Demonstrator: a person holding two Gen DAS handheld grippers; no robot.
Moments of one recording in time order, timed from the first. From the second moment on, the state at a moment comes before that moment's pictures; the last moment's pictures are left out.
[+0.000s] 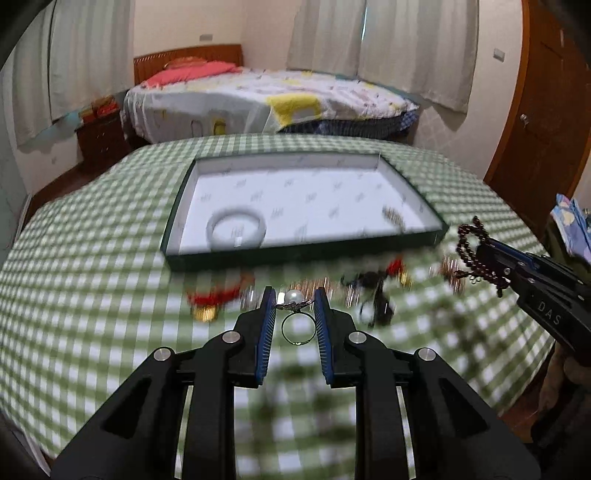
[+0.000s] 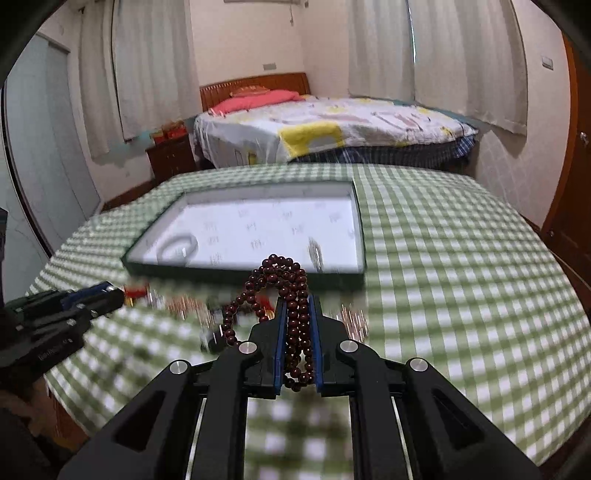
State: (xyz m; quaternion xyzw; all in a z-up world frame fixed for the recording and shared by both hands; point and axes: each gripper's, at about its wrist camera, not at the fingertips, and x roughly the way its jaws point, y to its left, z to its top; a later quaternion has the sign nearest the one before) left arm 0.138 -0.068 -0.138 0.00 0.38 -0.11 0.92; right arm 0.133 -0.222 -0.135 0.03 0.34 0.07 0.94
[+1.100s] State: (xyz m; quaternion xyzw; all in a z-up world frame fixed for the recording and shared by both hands) left arm 0.275 -0.098 -0.195 0.02 0.42 -0.10 0.90; right arm 0.263 -0.187 -0.195 0.02 0.41 0.09 0.91
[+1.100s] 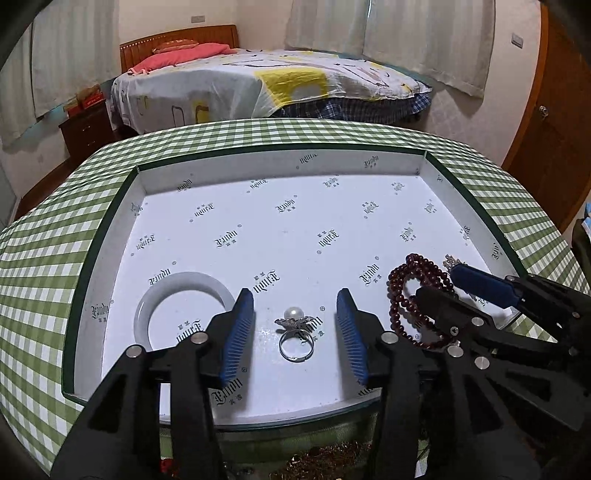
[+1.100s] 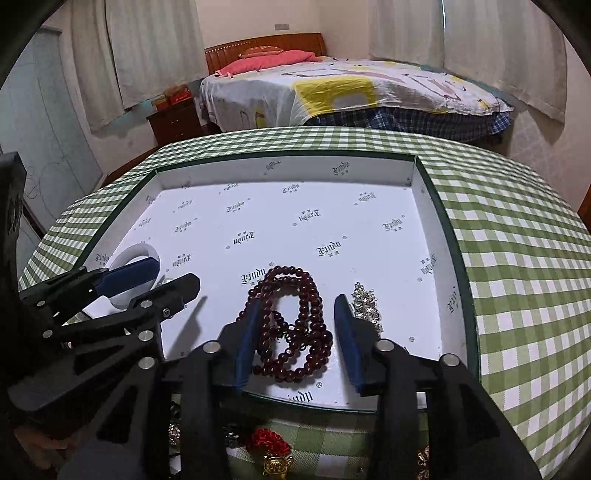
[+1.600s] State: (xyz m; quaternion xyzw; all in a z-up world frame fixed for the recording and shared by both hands) left arm 0.236 -0.077 -0.157 0.00 0.39 -0.09 0.92; right arm 0.218 -0.194 -0.148 0.02 0.36 0.08 0.93
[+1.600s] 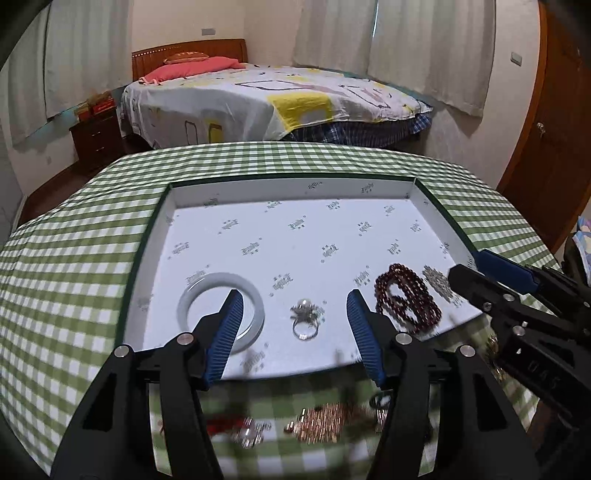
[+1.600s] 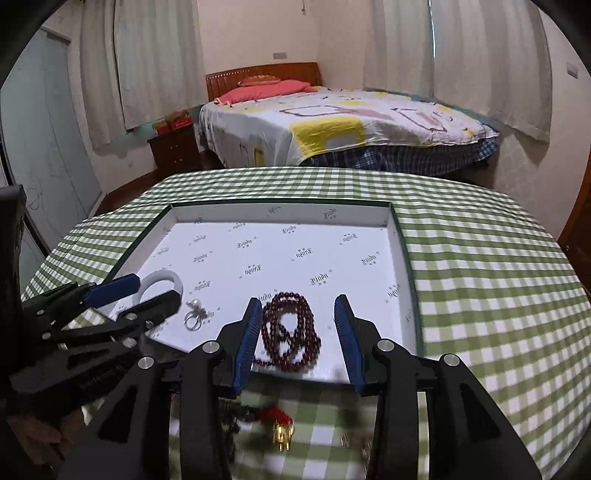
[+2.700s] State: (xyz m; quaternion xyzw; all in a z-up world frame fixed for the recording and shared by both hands) left arm 0.169 -0.003 -0.189 -0.01 0.45 -0.03 0.89; right arm 0.171 -0.155 -0.202 -0.01 0.43 0.12 0.89
